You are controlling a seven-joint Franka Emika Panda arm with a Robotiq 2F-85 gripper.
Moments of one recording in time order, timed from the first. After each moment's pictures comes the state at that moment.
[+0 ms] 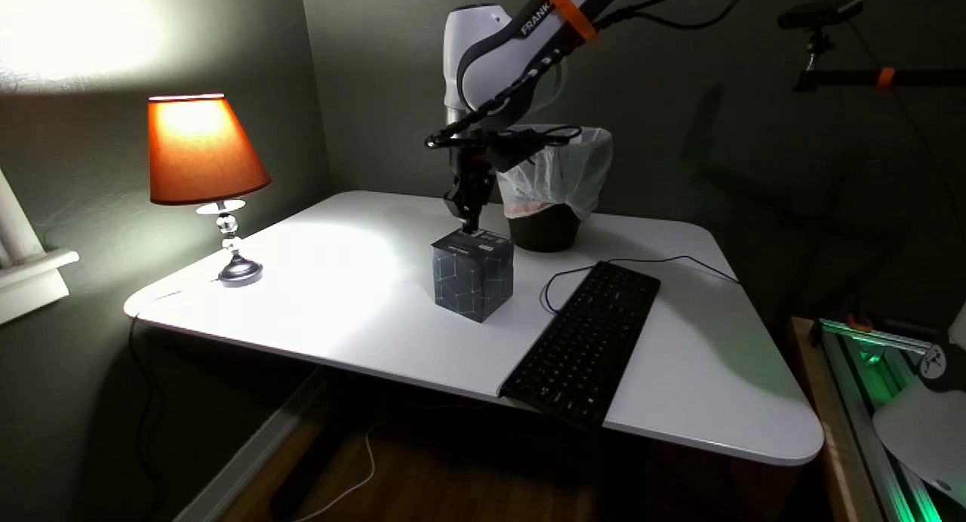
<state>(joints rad) -0.01 0.44 -0.09 -1.86 -0.10 2.43 0.03</state>
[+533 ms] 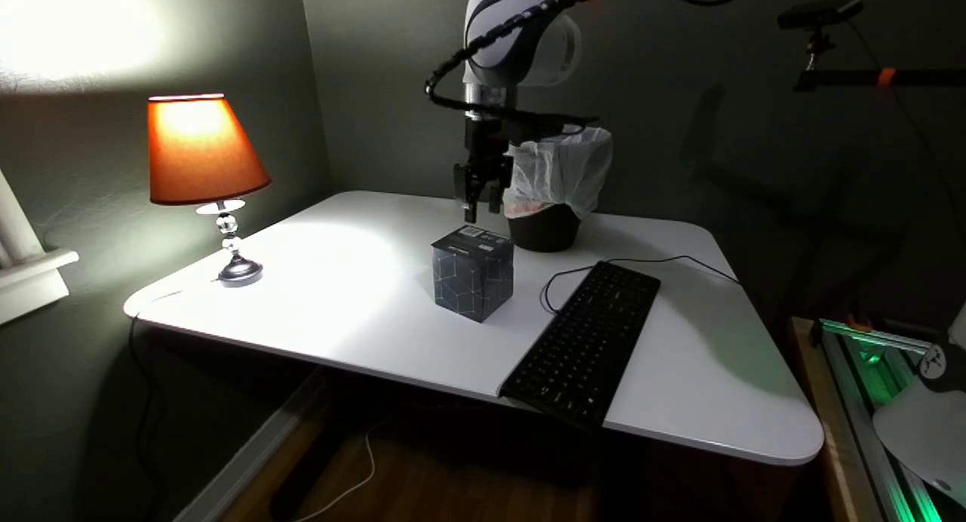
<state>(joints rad) -0.10 0.38 -0.05 -1.87 0.09 2.29 -0.08</state>
